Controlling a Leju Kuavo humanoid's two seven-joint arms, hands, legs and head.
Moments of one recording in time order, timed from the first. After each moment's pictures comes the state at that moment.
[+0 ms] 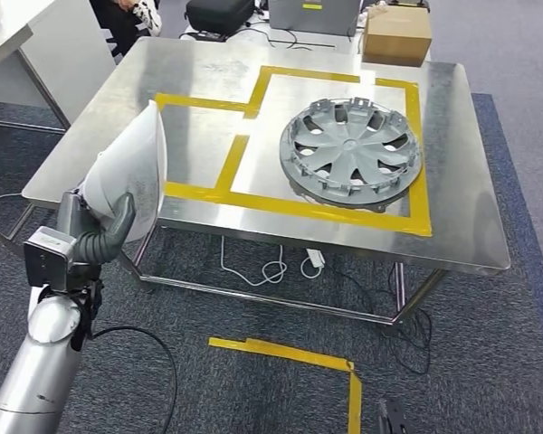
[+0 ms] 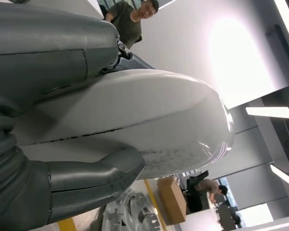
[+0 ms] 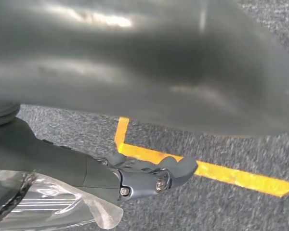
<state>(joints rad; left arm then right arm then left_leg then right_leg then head) -0.32 0.04 -0.20 -1.53 -0.11 0.19 -0.38 -0.11 0.12 -0.67 -0.24 0.74 -0.05 -0.23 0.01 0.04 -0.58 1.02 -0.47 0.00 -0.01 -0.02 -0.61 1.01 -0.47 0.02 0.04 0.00</state>
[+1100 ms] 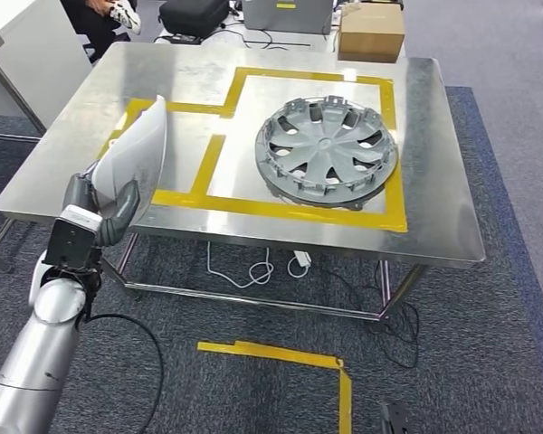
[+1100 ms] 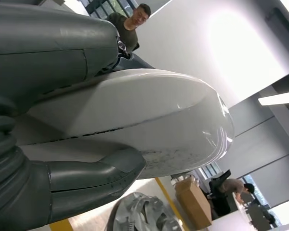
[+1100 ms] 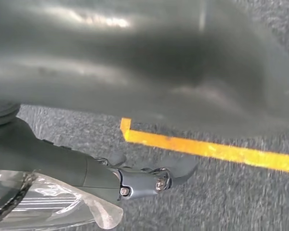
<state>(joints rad) -0.41 0.06 -0.20 -1.44 -0.25 0.23 -0.34 -0.11 0.12 -0.66 -0.24 0.77 -0.07 -0.23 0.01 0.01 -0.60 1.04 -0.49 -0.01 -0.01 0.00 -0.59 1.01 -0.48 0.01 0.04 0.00</state>
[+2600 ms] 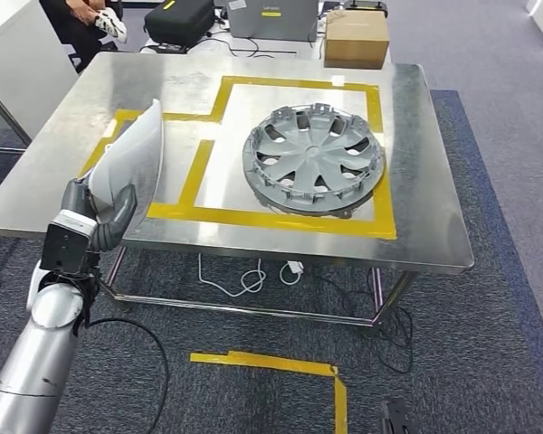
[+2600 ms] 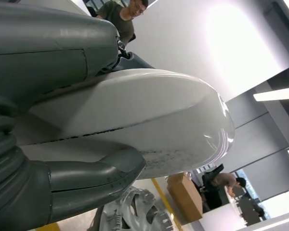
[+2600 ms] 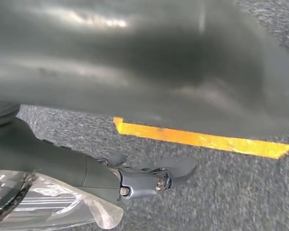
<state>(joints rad) -0.40 0.06 -0.20 -1.44 -0.22 0.22 -0.34 -0.11 0.12 -0.66 -0.24 0.78 -0.08 -0.23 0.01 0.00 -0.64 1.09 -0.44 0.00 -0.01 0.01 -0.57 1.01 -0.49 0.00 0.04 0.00</state>
